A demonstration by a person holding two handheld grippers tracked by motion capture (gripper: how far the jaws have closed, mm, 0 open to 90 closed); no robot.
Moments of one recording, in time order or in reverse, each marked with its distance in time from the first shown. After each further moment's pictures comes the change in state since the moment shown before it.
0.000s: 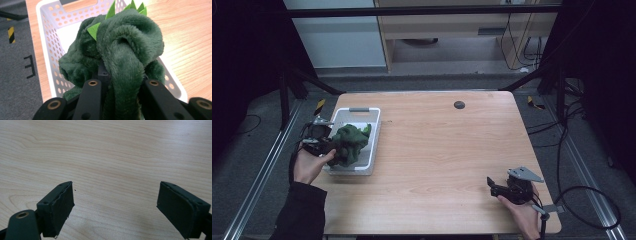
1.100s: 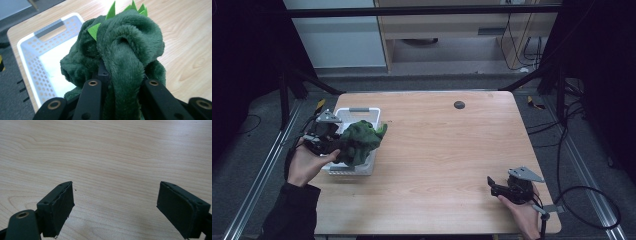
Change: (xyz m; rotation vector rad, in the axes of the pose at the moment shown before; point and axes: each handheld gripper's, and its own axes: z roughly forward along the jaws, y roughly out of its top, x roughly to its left) left arm -0.051 0.030 -0.050 -0.037 -0.124 0.197; right arm -0.001 0.001 -0.001 -0.005 -0.004 0.002
